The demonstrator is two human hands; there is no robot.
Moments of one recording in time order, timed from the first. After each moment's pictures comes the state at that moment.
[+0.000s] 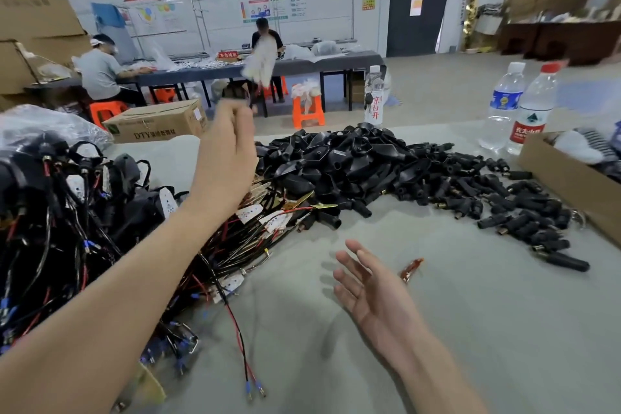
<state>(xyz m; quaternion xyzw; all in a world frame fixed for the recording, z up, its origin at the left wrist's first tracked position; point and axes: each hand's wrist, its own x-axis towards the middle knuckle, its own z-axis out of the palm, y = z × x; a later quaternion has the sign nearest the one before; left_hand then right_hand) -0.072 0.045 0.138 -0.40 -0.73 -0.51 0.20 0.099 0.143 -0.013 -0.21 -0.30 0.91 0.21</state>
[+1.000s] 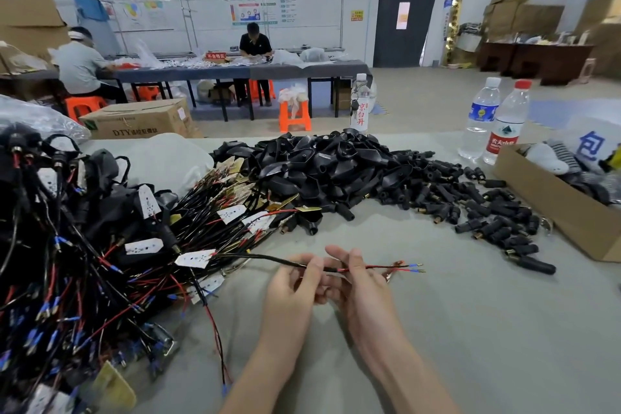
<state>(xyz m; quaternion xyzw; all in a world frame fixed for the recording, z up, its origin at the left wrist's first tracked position) 0.040 0.058 -0.027 -0.23 -0.59 -0.75 -0.18 0.105 0.135 -0.018 -0.21 -0.41 0.83 0.30</state>
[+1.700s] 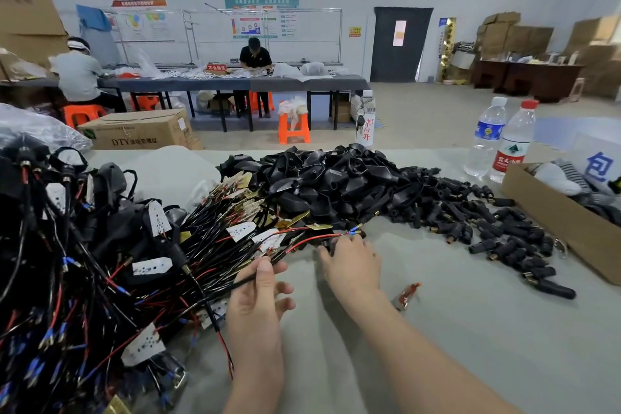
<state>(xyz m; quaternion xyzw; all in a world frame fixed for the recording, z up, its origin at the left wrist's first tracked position) 0.003 0.034 -0.013 -0.06 -0.48 -0.87 -0.10 0.014 0.181 -0.008 -0.42 -0.89 0.14 0.14</state>
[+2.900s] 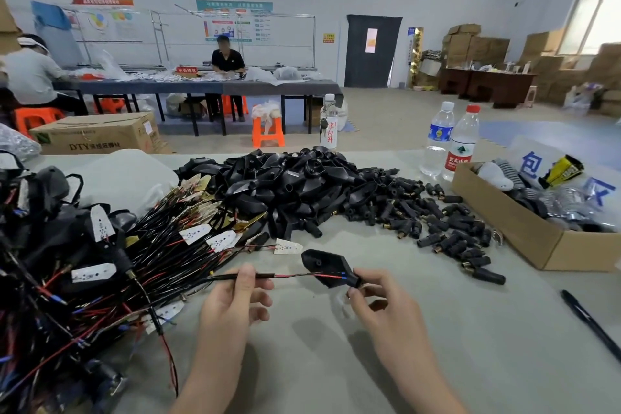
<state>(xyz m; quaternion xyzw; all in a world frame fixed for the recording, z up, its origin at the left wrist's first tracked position) 0.017 0.048 -0.022 -0.17 -0.57 -0.79 -0.15 0.174 0.181 -0.021 -0.32 -0.75 0.46 0.36</state>
